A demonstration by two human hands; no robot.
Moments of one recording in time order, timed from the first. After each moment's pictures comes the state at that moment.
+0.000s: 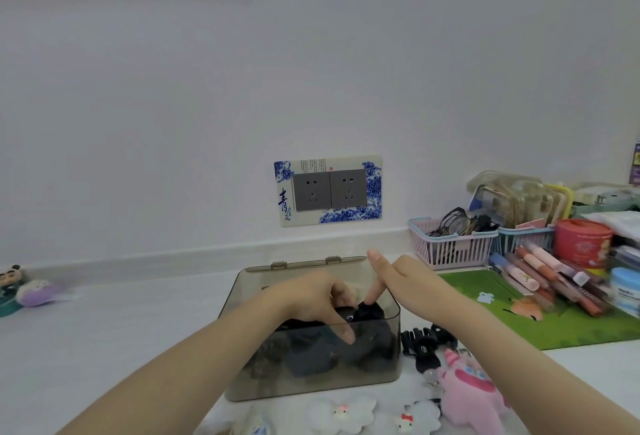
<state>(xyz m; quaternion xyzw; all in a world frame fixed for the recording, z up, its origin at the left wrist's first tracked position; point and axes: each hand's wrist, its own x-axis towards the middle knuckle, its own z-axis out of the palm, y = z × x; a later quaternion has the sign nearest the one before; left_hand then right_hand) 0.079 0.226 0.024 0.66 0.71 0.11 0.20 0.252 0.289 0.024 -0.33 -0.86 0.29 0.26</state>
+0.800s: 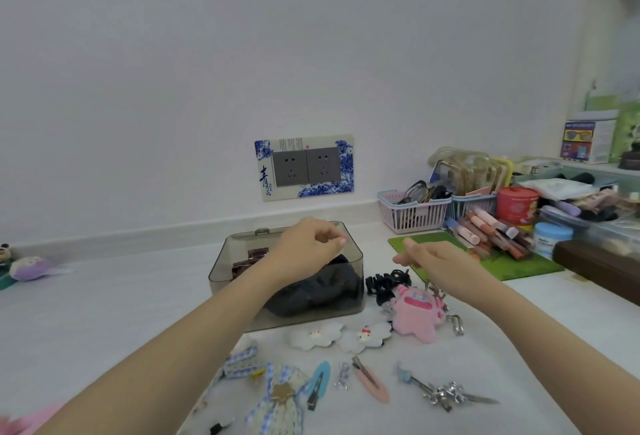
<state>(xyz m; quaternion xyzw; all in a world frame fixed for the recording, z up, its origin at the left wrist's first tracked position) 0.142 0.166 0.038 0.65 0.67 0.35 0.08 0.350 0.251 0.006 -0.38 -0.83 0.29 0.29</state>
